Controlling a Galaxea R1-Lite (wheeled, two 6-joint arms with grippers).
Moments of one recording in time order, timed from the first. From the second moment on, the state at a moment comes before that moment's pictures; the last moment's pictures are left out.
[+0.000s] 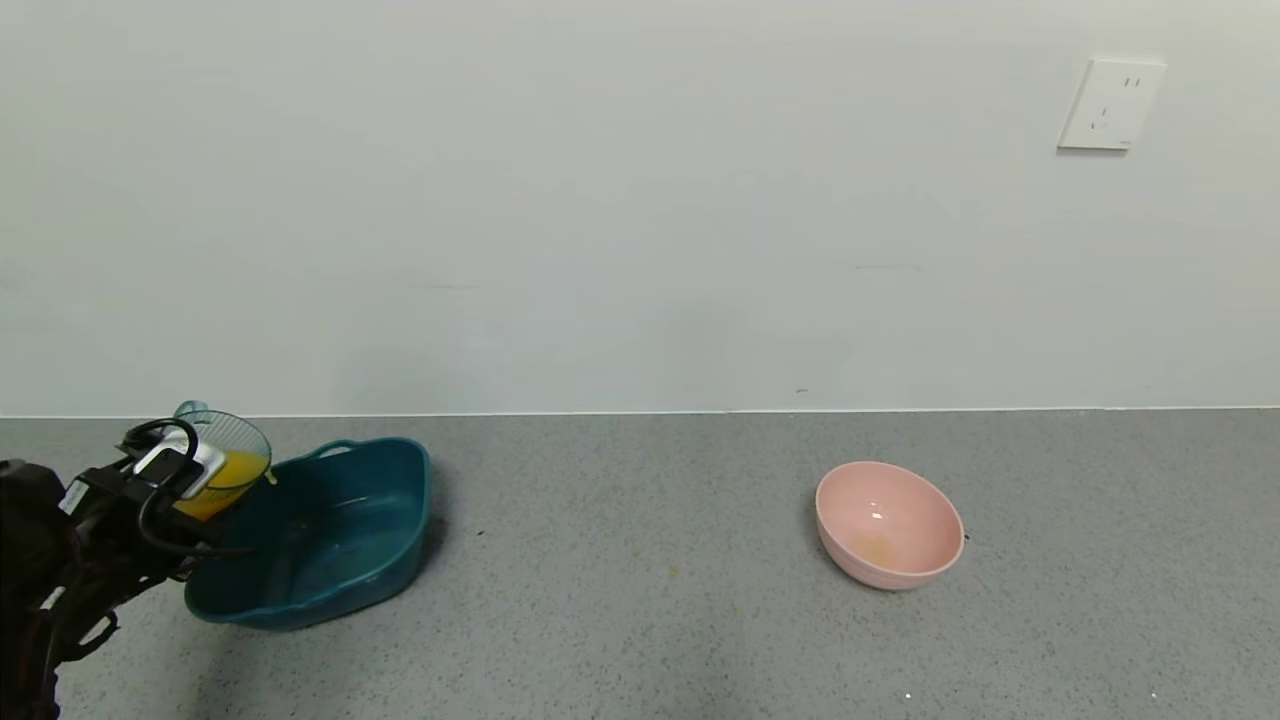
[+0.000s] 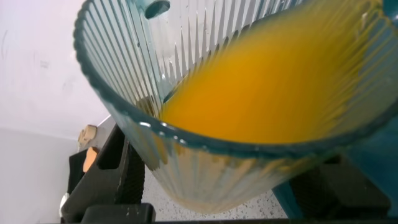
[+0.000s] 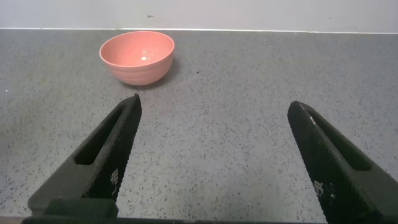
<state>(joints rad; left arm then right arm) 0.43 1.93 -0.39 -1.34 -0.12 0.88 0.00 0.00 0.00 -0.01 0.00 0.03</state>
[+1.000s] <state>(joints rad) 0.42 1.94 -0.45 -1.33 -0.12 1.12 0.00 0.00 0.00 -0.01 0.00 0.03</state>
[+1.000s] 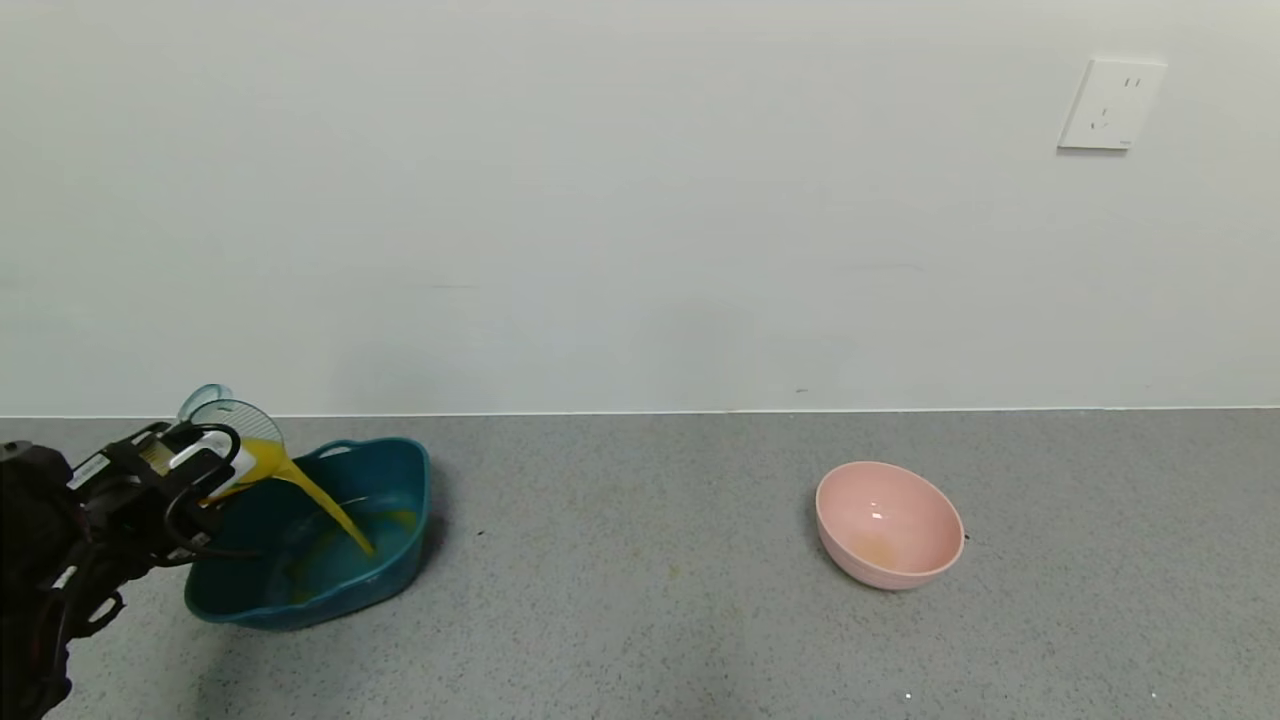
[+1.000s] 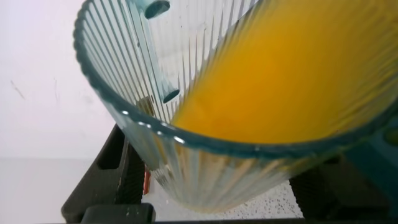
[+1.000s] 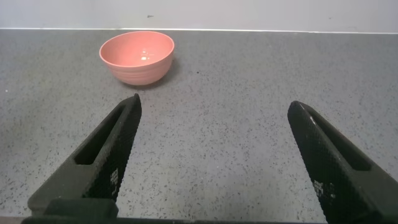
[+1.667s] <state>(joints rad) 0.41 1.95 -0.47 -1.32 -0.12 1.27 0.00 0.00 0.00 -0.01 0.00 0.03</state>
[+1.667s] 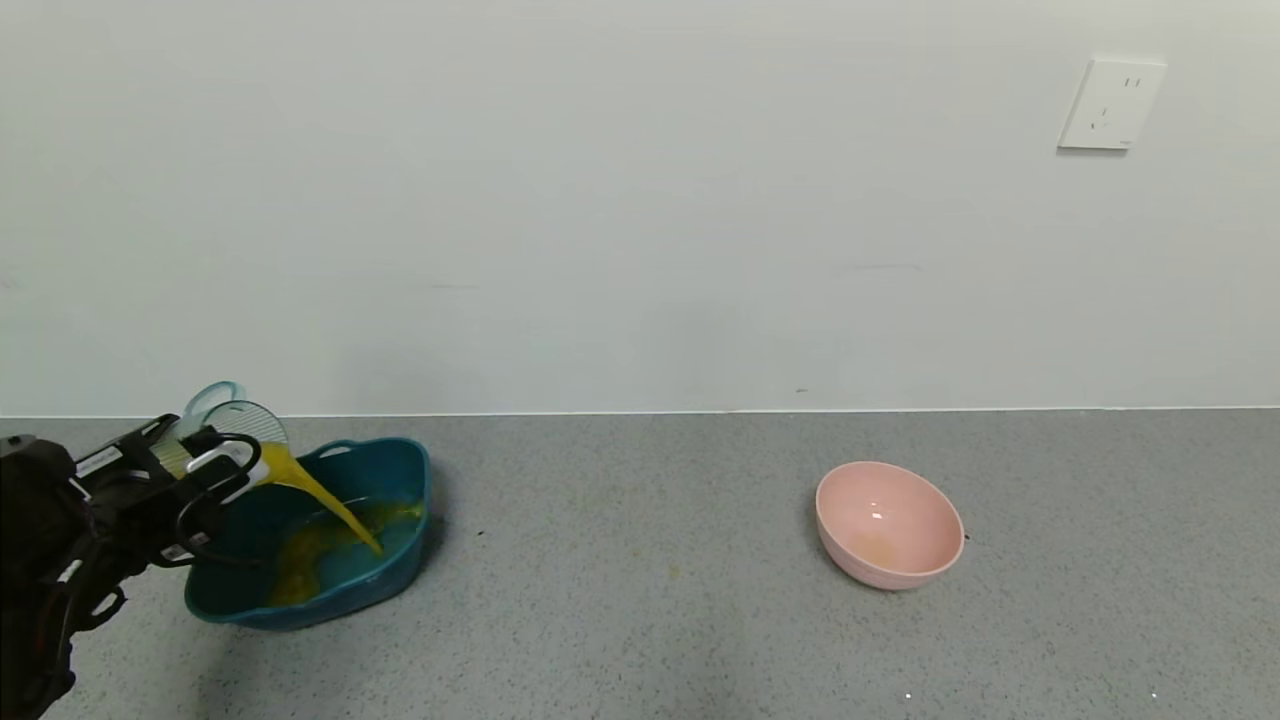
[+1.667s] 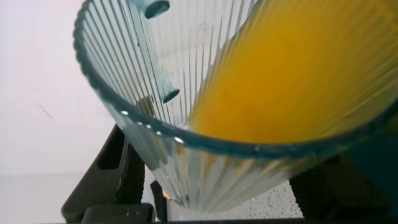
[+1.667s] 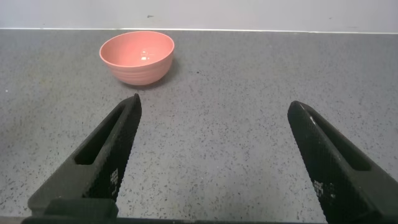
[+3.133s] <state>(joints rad) 0.35 1.92 -0.48 -1.34 -0.06 1.54 0.00 0.00 0.00 -0.01 0.00 0.03</state>
